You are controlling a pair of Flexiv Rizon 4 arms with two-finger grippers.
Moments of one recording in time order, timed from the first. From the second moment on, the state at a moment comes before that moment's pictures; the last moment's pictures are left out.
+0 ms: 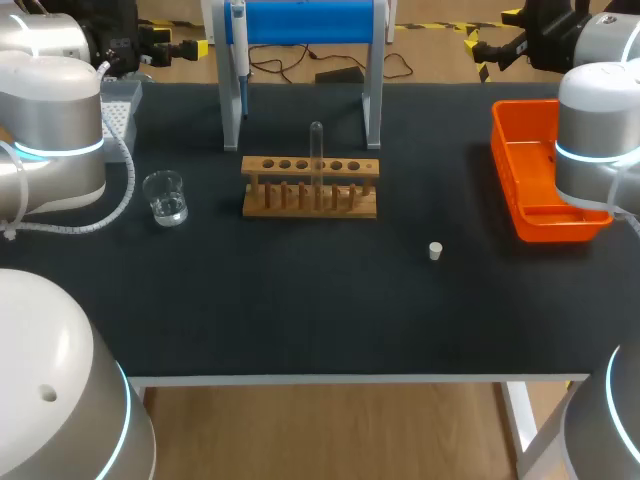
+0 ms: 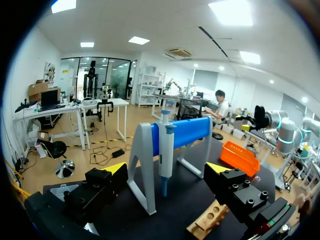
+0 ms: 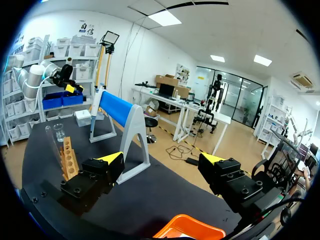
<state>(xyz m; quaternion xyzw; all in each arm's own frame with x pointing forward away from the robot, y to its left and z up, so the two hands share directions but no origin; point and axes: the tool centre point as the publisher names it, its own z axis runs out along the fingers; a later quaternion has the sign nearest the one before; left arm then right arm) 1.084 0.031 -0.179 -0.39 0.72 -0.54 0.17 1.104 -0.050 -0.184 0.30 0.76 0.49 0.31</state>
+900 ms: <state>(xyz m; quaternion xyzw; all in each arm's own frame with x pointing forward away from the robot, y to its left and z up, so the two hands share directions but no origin) 1.083 0.031 -0.179 -0.39 0.72 -0.54 0.17 1.062 0.002 -0.202 0.21 0.79 0.52 0.24</state>
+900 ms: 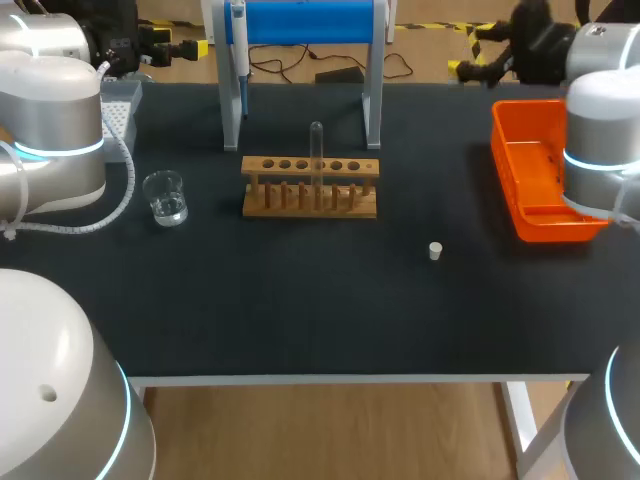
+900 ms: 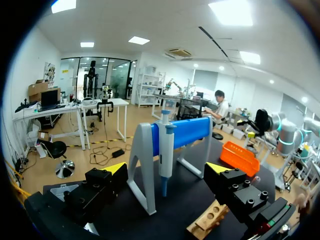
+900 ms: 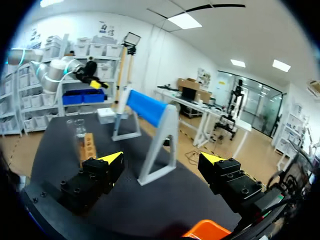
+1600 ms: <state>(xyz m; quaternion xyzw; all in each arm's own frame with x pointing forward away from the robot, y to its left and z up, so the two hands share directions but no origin) 1.083 0.031 -0.179 -0.39 0.72 -0.54 0.17 0.918 0.074 -0.255 0.03 0.83 0.56 0.07</state>
